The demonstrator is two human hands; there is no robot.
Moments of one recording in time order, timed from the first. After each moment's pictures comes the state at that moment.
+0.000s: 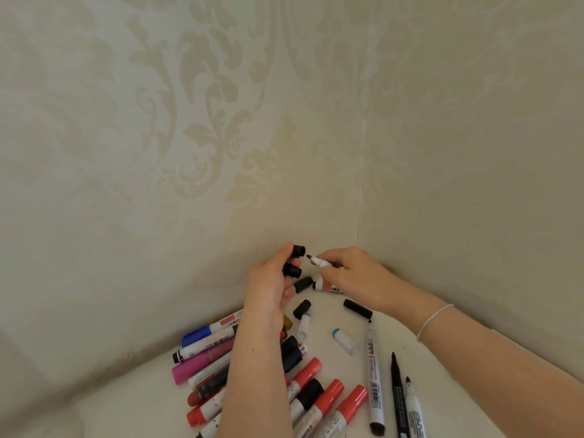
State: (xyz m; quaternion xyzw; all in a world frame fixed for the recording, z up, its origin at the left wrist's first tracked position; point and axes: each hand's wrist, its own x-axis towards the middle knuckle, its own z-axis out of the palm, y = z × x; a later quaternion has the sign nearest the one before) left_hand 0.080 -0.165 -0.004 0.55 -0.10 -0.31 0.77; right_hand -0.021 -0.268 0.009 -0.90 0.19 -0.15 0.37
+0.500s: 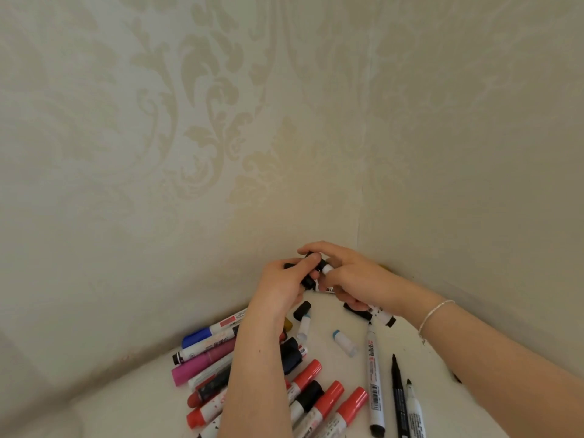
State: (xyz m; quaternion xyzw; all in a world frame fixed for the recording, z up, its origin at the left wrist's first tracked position) left_hand 0.080 -0.167 -0.009 0.65 -0.25 -0.31 0.65; right_hand -0.019 -0.266 0.019 -0.81 0.17 -0.07 0.56
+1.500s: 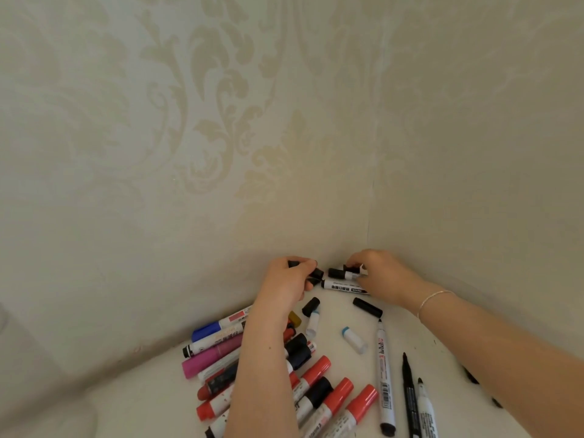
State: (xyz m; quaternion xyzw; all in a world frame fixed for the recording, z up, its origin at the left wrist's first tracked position) left_hand 0.086 -0.166 -0.011 0.72 -0.22 -0.27 0.60; right_hand -0.006 -0.329 -0.033 -0.95 0.26 -0.07 0.14
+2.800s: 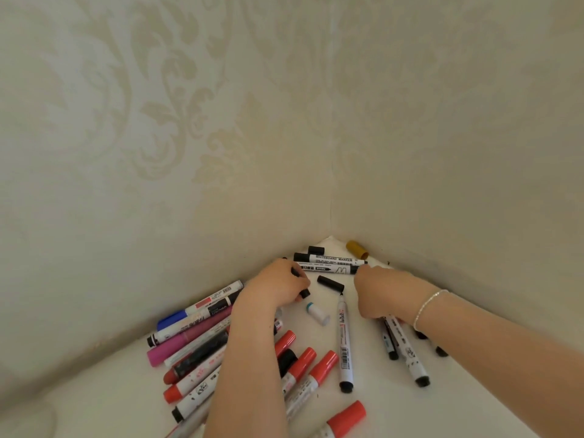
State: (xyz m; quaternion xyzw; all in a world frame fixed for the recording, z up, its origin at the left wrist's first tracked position) left_hand 0.063 -0.180 -0.021 0.83 -0.41 -0.25 0.29; right_hand -0.073 -0.263 0.003 -0.90 0.37 0.21 0.03
